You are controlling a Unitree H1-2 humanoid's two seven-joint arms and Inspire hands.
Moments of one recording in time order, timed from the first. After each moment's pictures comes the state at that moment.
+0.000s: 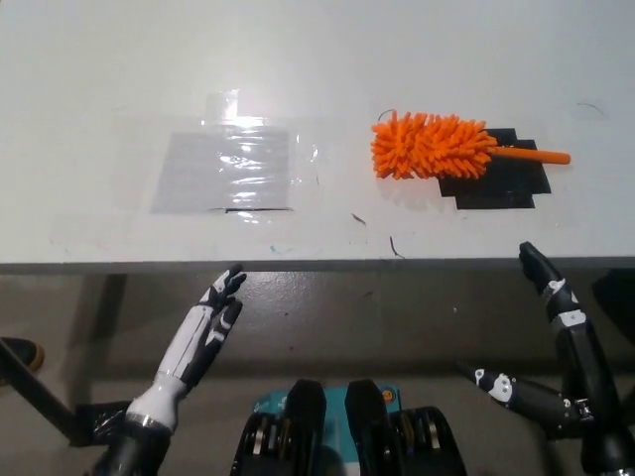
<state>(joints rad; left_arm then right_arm) -0.21 0.19 -0.13 0.41 0.14 -0.43 -0.01 0.01 -0.11 0.02 -0.13 -0.12 -0.33 0.07</state>
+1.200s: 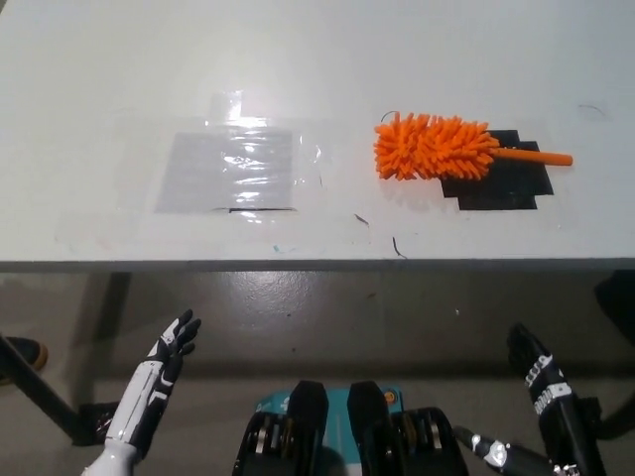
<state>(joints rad) -0.05 0.20 -0.04 0.29 0.04 -0.43 -0.07 0.15 -0.08 0.05 -0.02 0.03 -0.33 0.10</state>
